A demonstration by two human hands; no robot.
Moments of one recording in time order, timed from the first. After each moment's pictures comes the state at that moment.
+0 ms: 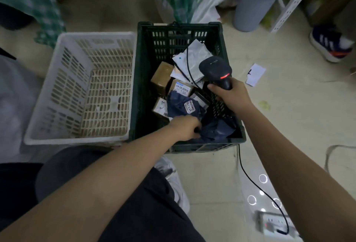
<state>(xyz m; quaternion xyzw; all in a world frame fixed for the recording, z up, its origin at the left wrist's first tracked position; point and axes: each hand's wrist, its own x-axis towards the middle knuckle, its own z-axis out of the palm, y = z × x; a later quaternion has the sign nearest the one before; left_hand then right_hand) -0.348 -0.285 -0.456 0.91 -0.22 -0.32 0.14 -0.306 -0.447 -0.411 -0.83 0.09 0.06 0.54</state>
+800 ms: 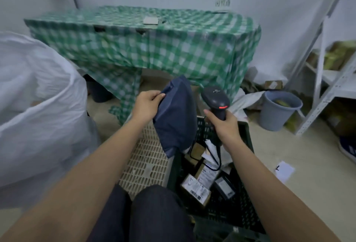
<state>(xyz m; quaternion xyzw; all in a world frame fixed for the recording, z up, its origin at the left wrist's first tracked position) -0.302 -0.090 -0.220 0.85 0.09 0.23 0.46 -0.273 -0.311 -0.261 -0.69 -0.04 -0.03 0.73</state>
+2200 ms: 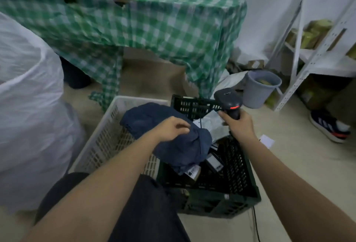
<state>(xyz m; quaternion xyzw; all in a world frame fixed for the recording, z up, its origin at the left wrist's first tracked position) -0.319 -0.149 -0.322 0.90 -0.11 -0.13 0.40 -0.296 -0.381 -0.307 -0.80 0.04 -0.06 0.60</state>
